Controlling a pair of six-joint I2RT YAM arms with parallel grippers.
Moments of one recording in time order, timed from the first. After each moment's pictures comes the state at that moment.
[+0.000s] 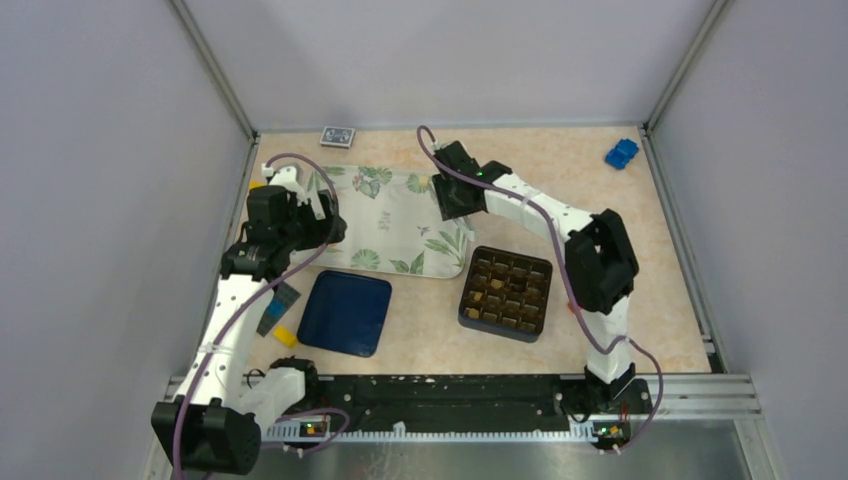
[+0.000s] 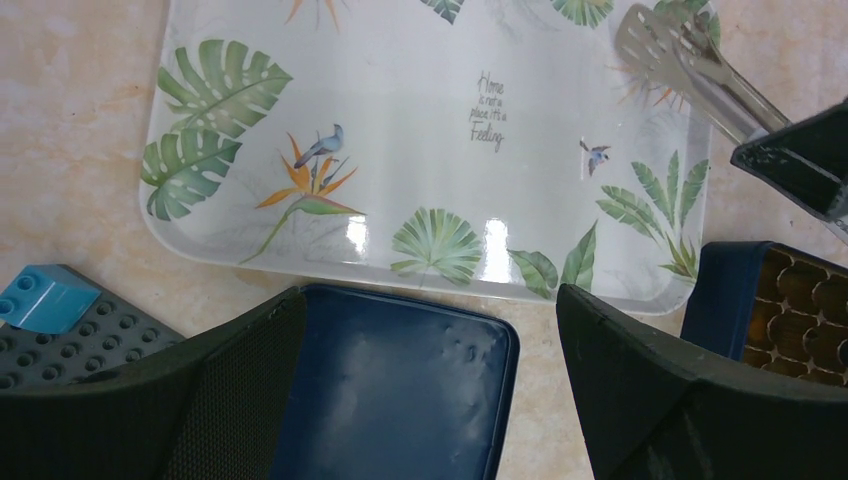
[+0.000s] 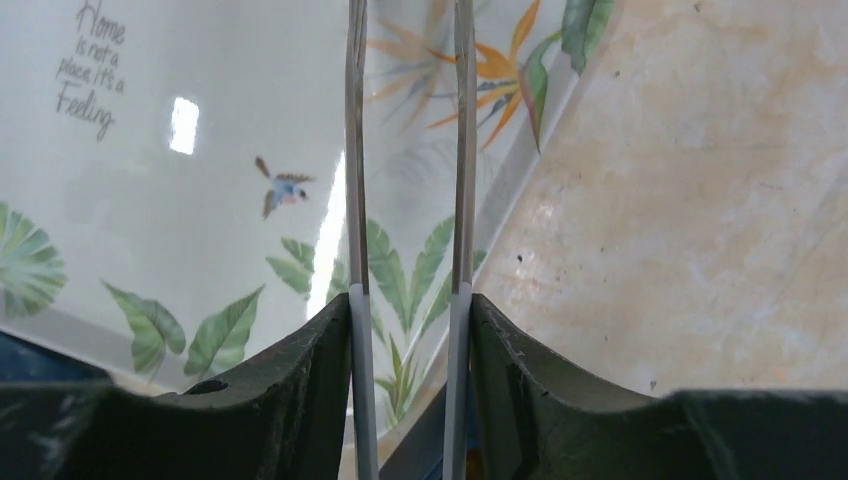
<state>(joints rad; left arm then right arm) -0.07 0.99 0.95 -0.55 0.10 -0.28 0.70 1.96 1.68 -0.67 0.21 0.31</state>
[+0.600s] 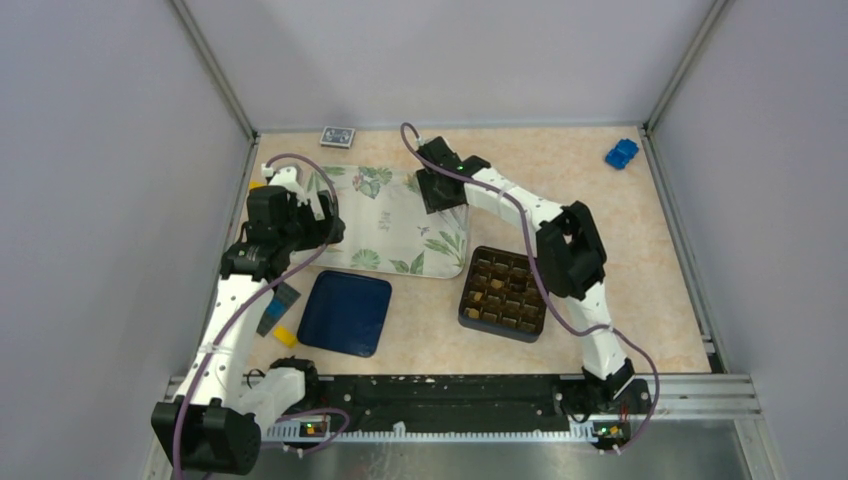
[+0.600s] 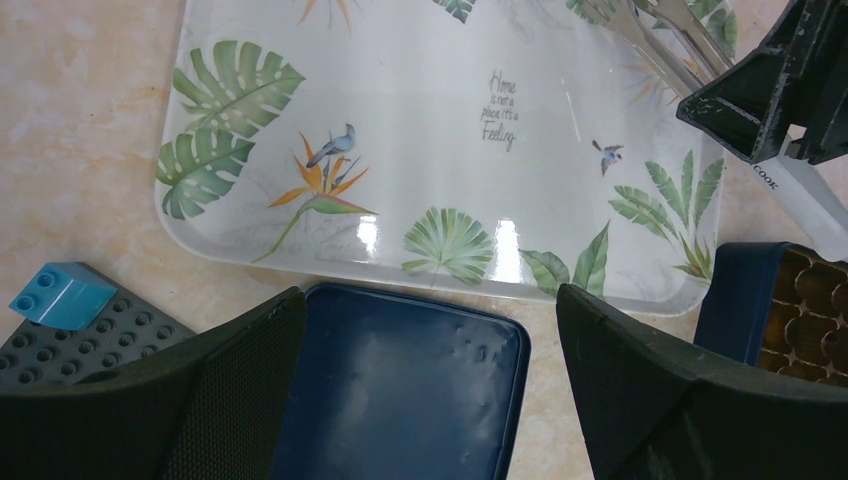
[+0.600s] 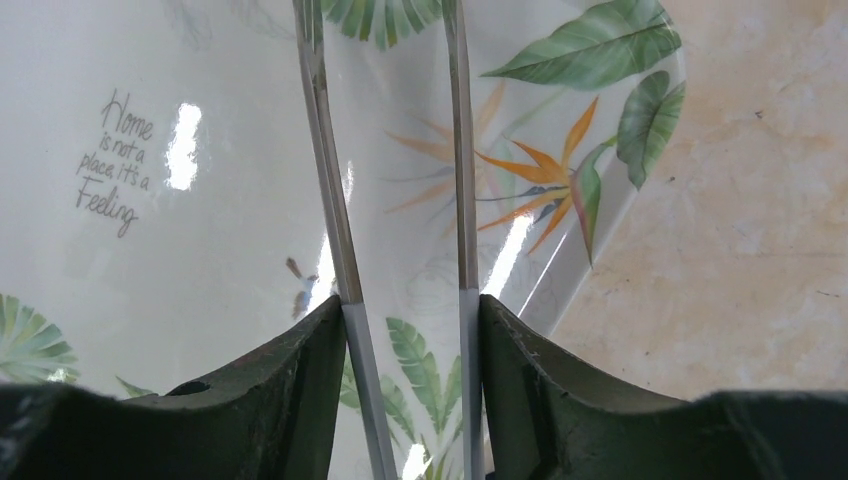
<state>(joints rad) -0.07 0.99 0.95 -0.56 0.09 -0.26 0.70 2.20 1.93 -0.67 0.22 0.29</state>
